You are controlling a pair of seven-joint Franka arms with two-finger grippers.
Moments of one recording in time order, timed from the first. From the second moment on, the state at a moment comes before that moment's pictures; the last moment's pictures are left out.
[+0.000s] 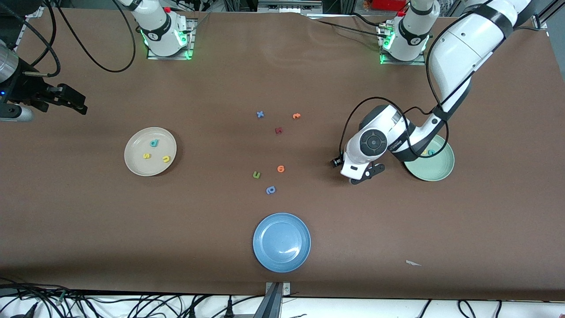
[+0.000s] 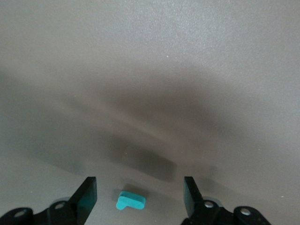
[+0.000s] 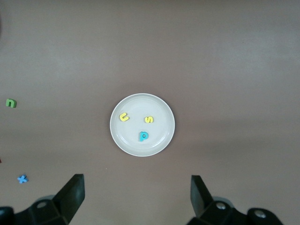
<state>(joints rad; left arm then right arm) 0.15 0.76 -0.67 -1.81 0.42 2.20 -1.19 -0.01 0.01 0.05 -1.62 -0.03 1.61 0.09</state>
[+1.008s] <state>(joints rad) 0.17 0.76 -0.68 -1.87 0.42 2.28 -1.19 -0.01 0.02 0.03 -1.62 -0.03 1.61 0.09</state>
